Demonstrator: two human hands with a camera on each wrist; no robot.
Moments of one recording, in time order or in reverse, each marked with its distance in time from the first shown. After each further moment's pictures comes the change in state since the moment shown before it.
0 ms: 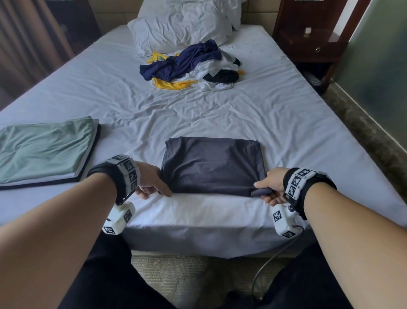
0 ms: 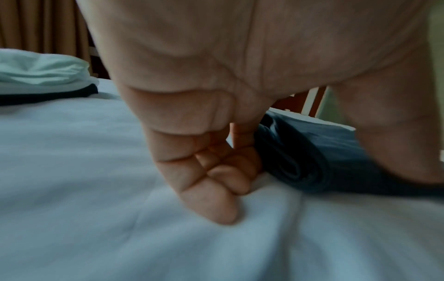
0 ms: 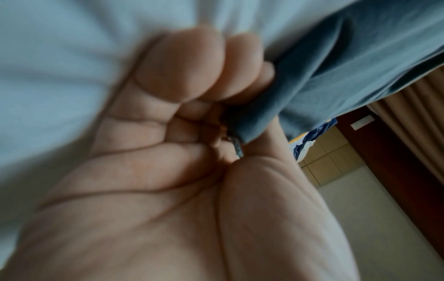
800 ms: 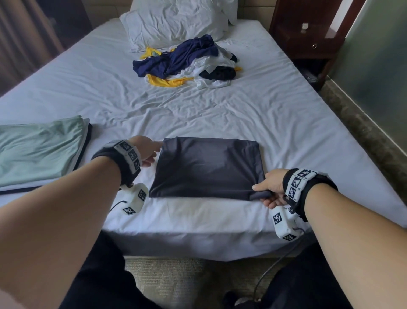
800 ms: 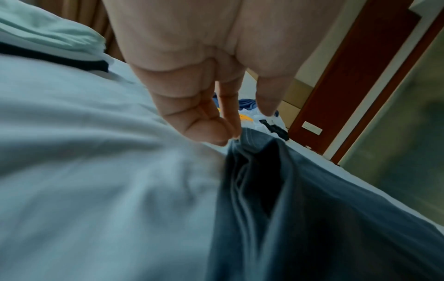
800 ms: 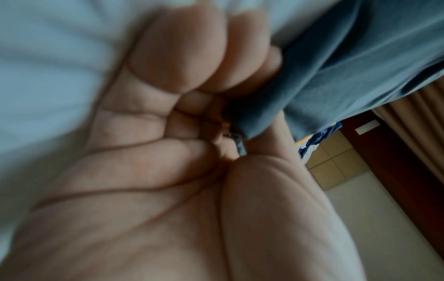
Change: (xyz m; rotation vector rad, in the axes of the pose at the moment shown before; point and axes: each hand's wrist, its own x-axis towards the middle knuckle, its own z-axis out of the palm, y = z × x) left_hand 0.041 0.029 -0.042 -0.421 0.459 0.112; right_hand -0.002 -0.006 -0.001 -0.031 -0.015 -0.009
